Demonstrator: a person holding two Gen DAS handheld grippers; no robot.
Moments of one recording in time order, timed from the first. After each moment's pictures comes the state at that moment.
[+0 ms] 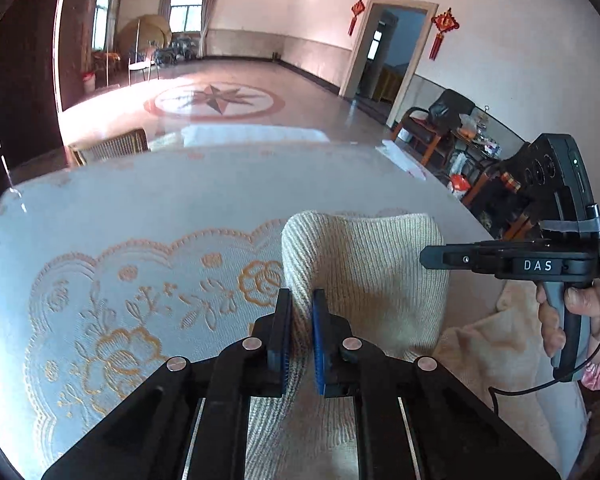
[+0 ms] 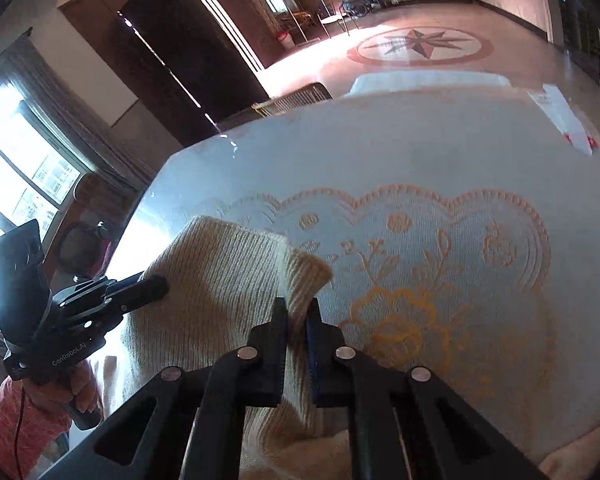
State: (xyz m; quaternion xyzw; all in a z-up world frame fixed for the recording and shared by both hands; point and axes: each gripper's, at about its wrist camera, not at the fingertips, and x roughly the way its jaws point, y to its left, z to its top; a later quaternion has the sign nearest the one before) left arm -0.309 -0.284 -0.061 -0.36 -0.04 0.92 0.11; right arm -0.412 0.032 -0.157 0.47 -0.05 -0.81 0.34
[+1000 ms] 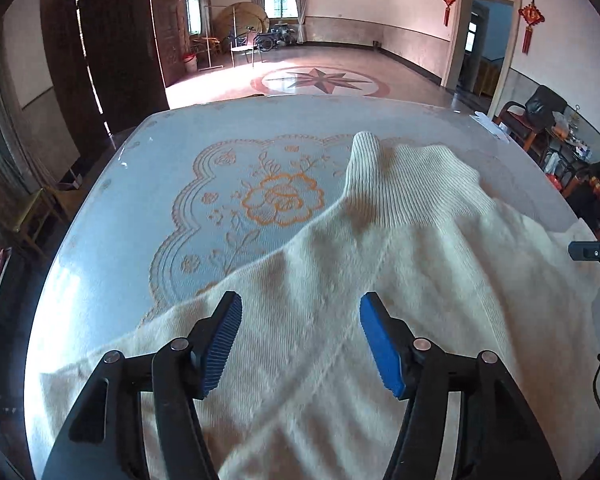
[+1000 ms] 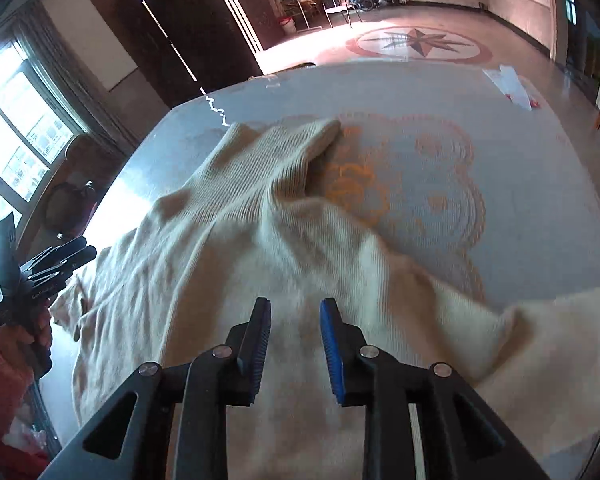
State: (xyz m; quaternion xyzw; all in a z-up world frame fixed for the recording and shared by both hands) left arm -0.095 -0.324 -0.102 -0.43 -0.06 0.90 -0.07; right arm -0.269 0.118 -0.182 0.53 -0.01 -0.78 0.33
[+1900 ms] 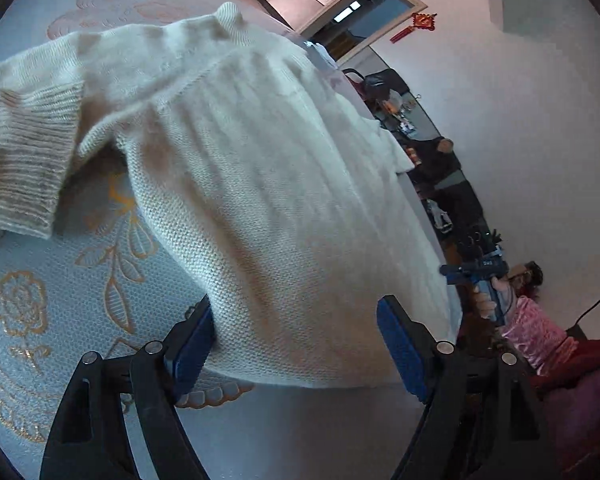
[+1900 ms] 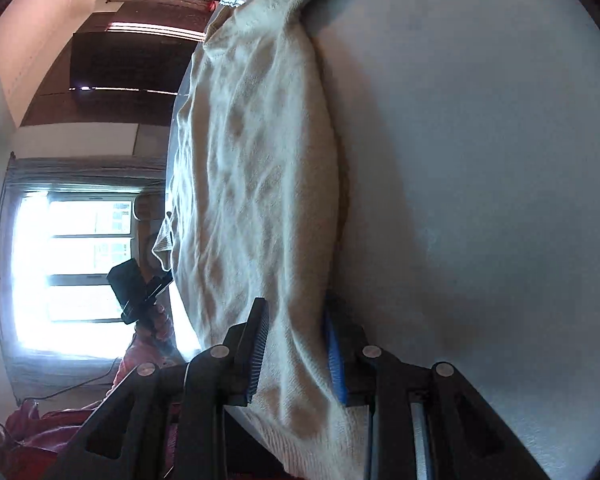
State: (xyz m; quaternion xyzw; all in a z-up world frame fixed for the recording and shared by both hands) left arm 0.031 -0.329 -0.155 -0.48 -0.29 0.77 0.32; right arm -0.065 0.262 -0.268 0.64 -0.31 -0.61 0.34
